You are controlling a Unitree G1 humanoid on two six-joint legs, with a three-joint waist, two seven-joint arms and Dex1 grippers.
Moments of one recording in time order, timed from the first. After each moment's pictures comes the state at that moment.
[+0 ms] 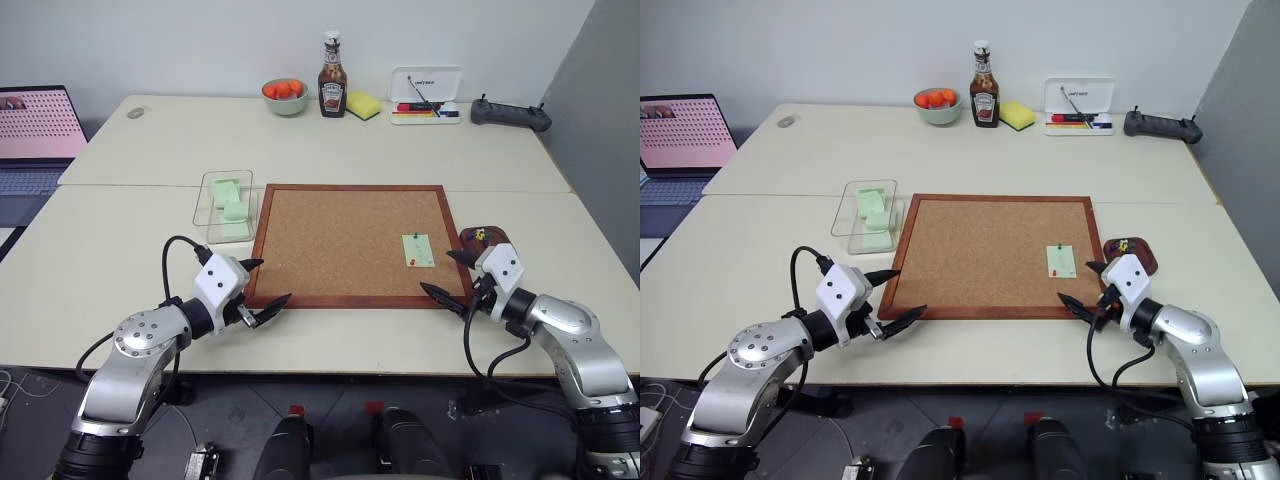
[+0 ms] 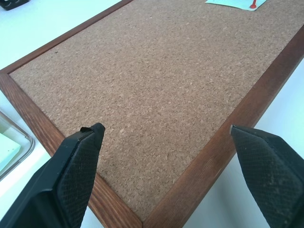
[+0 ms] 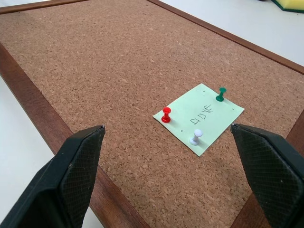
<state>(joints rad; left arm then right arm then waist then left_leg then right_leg) -0.04 0.63 0.06 -0.29 -0.26 0.32 -0.74 -0.13 -0.59 -0.04 -0.11 0.26 0.22 0.76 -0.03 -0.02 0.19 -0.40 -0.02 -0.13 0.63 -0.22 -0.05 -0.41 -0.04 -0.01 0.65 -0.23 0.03</state>
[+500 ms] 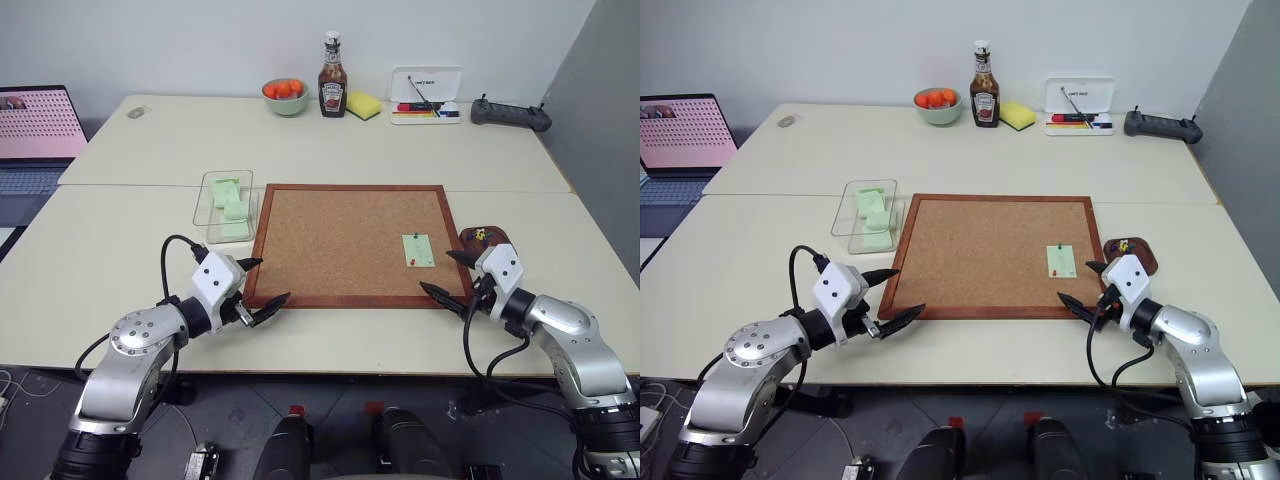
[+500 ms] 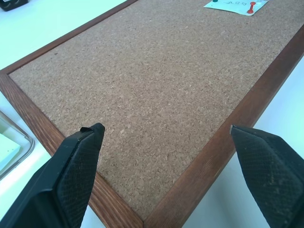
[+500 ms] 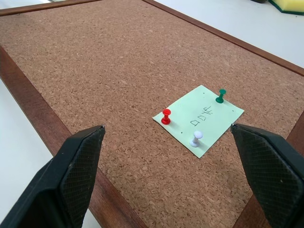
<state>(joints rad) -0.08 0.63 0.07 -0.27 -0.28 0.34 -0.75 -0.13 -0.58 -0.04 -0.11 0.26 0.21 0.76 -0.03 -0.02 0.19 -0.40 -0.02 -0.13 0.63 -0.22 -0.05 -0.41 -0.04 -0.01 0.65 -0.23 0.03</state>
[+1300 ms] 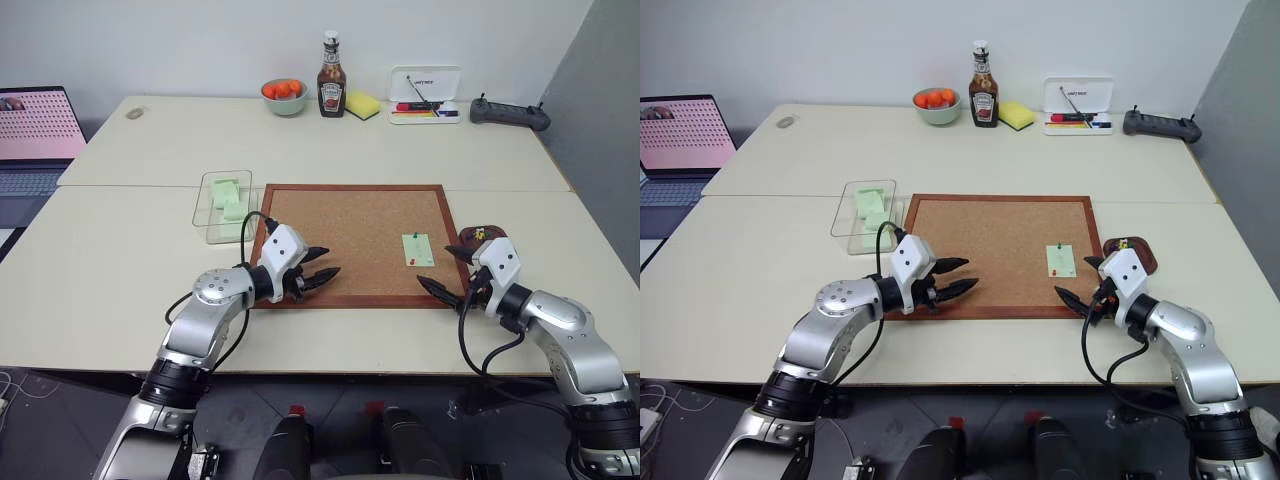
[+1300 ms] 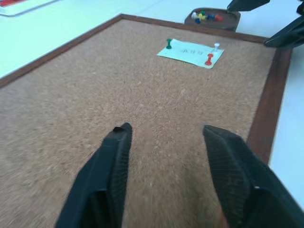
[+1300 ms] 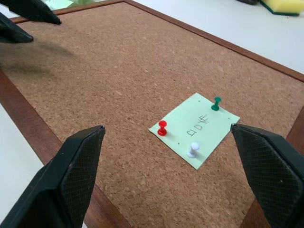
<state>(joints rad) -0.45 0.42 -0.18 0.09 -0.21 0.27 -0.83 -0.18 -0.56 -0.04 -0.15 0.27 0.31 0.71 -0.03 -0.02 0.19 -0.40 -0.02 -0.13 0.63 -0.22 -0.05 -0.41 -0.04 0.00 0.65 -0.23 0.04</state>
